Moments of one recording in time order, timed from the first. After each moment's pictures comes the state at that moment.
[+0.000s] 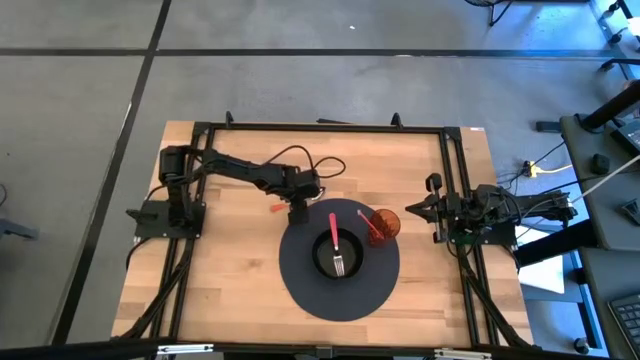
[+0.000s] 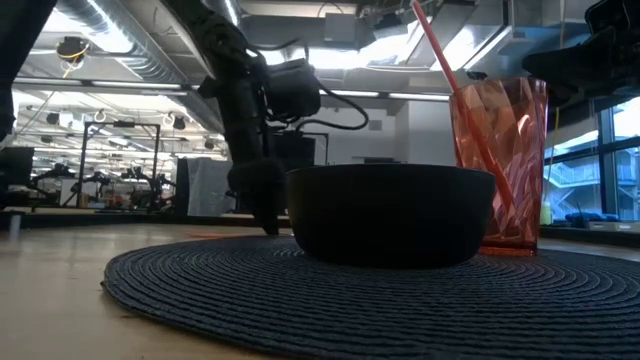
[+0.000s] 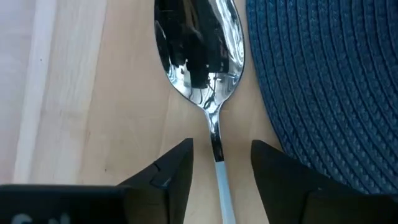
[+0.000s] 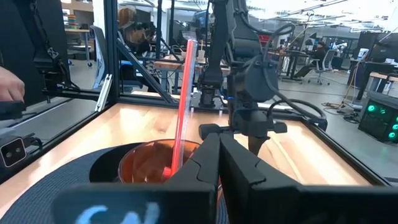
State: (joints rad) left arm 0.19 1.88 1.08 -0.43 -0.13 0.02; right arm 0.14 0.00 0.07 -0.02 0.11 -0.10
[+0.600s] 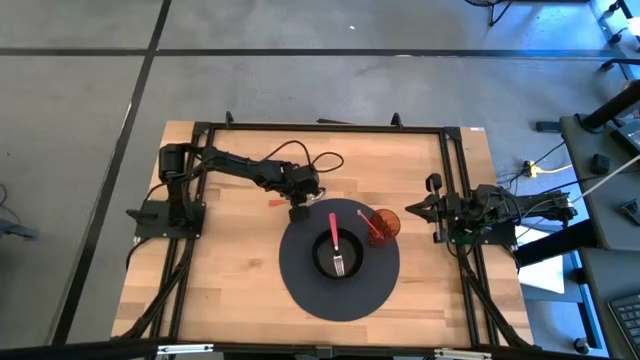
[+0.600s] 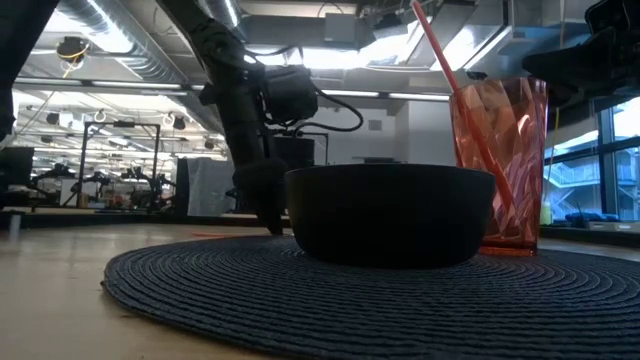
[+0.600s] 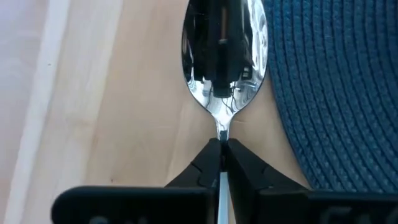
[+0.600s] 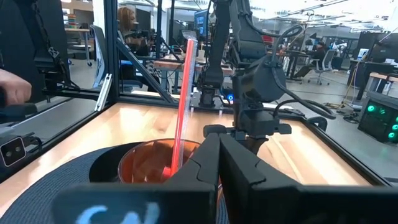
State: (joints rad) left arm 0.25 1.89 1.04 -0.39 -0.10 0.04; right arm 0.14 0.00 0.07 -0.02 0.11 -0.10
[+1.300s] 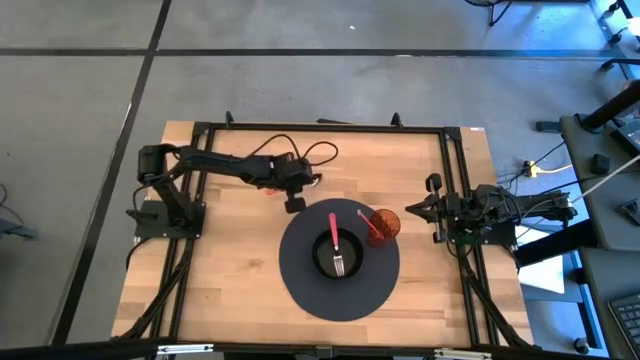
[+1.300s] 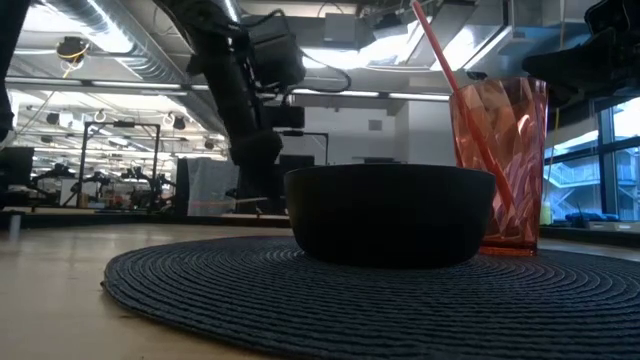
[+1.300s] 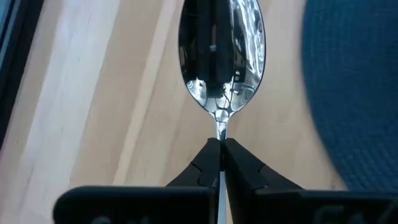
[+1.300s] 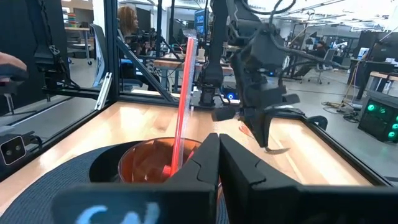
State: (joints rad) left arm 0.22 1.70 1.03 -0.41 -0.24 0.05; right arm 0.14 0.00 0.07 -0.03 0.11 -0.11
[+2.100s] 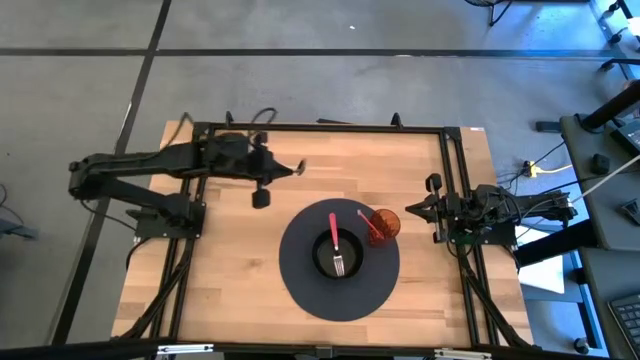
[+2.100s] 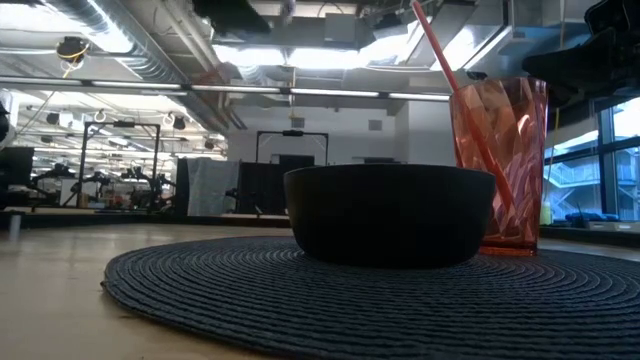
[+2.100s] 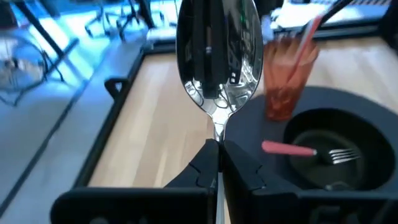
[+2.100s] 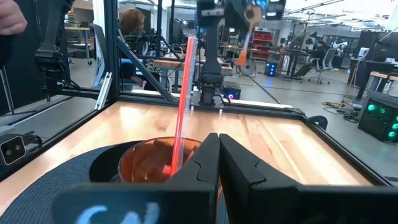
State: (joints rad) left arm 0.15 1.08 1.04 -0.43 -0.05 0.16; right arm 0.14 0.00 0.07 -0.03 0.11 -0.11
